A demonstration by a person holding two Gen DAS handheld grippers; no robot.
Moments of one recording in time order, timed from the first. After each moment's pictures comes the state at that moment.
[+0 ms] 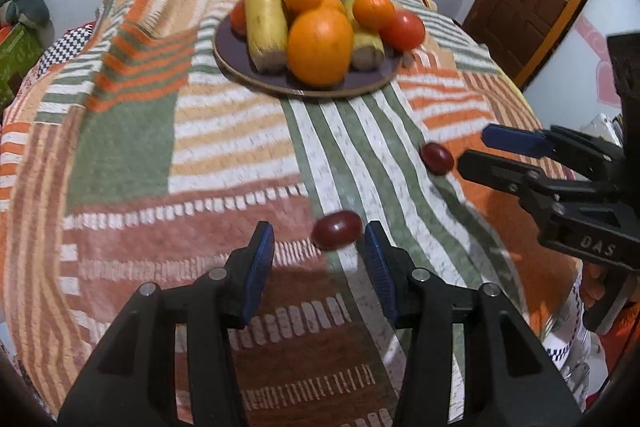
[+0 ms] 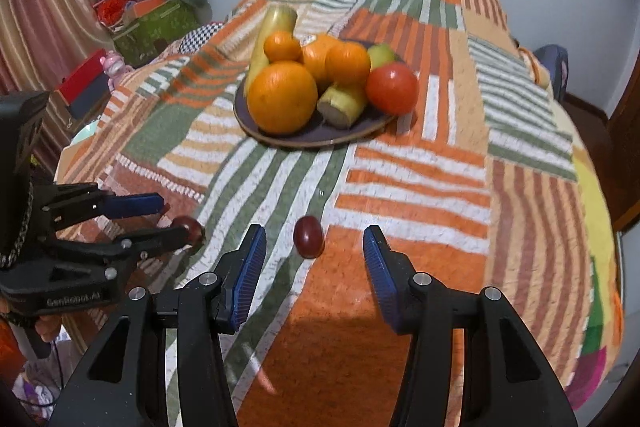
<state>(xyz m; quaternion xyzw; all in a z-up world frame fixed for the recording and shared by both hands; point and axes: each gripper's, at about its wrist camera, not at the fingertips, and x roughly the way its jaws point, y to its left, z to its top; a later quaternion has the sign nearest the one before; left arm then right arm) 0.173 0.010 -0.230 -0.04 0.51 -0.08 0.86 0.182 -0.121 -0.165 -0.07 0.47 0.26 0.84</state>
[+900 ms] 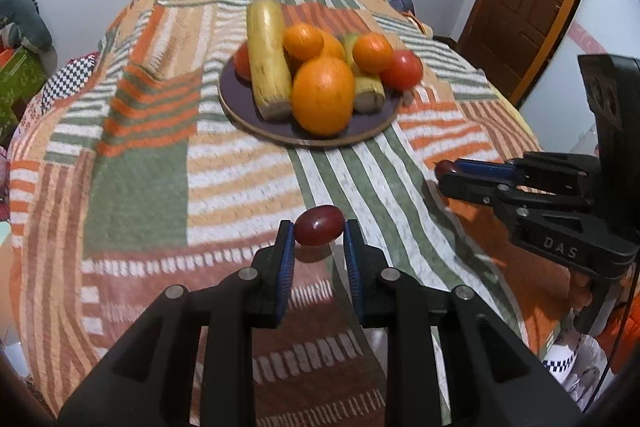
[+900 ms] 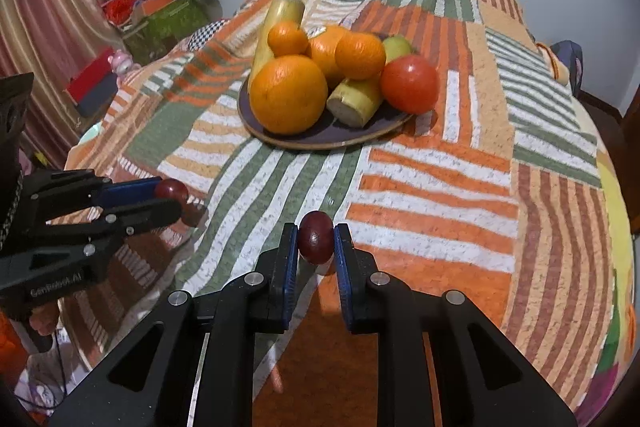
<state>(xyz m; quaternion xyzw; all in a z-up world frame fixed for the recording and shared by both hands) 0.188 0.019 -0.206 -0.02 0.46 -0.08 0.88 0.195 -0.117 -0.169 -0.06 0.47 0.28 0.83</state>
